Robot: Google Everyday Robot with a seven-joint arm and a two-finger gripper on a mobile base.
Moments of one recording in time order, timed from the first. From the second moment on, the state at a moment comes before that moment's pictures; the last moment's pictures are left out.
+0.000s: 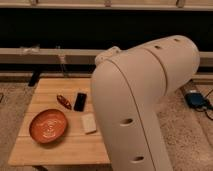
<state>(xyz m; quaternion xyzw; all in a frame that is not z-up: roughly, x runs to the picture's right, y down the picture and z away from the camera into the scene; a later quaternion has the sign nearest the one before) 0.017 -0.026 0.862 -0.12 0.16 0.82 0.54</state>
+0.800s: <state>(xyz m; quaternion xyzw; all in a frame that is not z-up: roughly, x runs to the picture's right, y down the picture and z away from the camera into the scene) -0.008 -0.009 0.856 -0.15 0.16 0.79 0.57</state>
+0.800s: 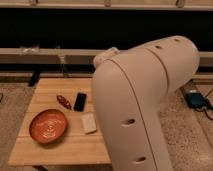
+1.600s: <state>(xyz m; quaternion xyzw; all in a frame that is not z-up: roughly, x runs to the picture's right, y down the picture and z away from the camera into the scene) -0.088 0.128 0.830 -0.27 0.19 0.67 0.67</state>
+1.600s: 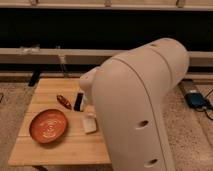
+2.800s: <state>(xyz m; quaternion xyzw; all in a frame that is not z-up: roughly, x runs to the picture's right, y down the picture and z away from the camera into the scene) -0.090 0.171 0.853 -0.26 0.23 0.59 0.73</state>
